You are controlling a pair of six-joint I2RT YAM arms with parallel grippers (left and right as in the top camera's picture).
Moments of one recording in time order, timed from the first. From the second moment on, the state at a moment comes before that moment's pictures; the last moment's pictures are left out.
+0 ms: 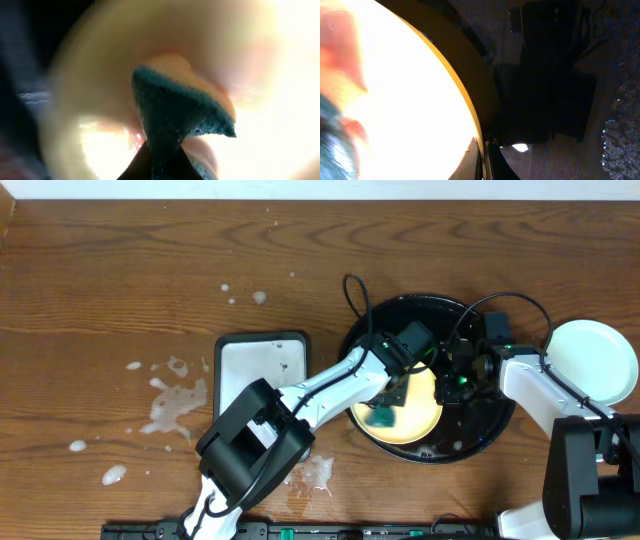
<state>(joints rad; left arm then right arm) -0.86 2.06 1.47 -0.86 -0.04 -0.68 0.08 1.68 0.86 -0.64 -0.30 0.07</state>
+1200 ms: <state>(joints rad) -0.29 1.60 1.15 -1.06 0.03 -0.46 0.11 1.66 0.86 -0.62 -0.24 0.09</state>
